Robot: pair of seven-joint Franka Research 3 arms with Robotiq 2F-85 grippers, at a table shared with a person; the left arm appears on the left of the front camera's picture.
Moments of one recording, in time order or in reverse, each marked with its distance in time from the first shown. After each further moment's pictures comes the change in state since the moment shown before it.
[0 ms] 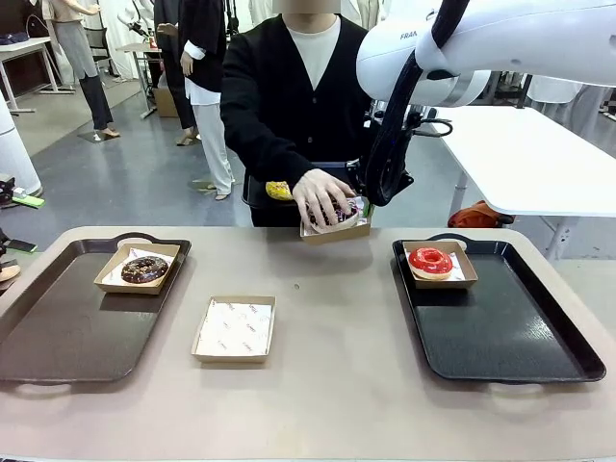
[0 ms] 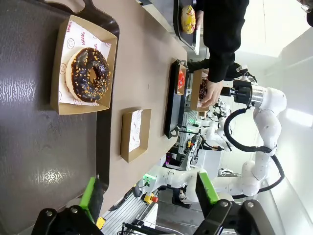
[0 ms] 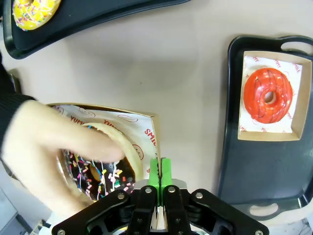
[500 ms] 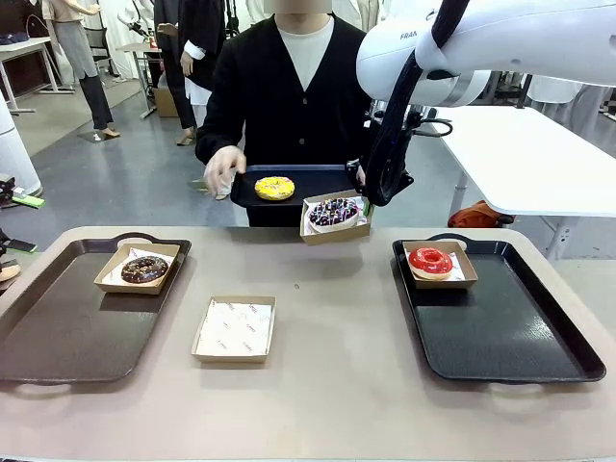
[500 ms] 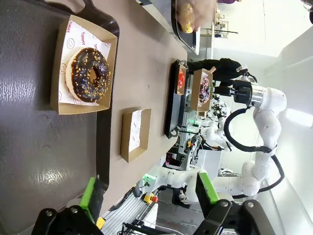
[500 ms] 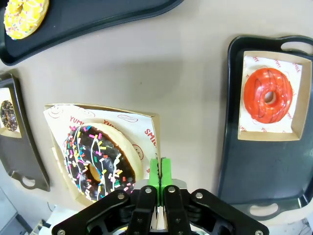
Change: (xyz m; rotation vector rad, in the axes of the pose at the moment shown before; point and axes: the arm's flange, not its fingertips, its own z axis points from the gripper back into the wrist) left arm 0.000 0.000 0.000 0.000 0.000 0.000; right arm 0.000 0.000 0.000 0.000 0.000 0.000
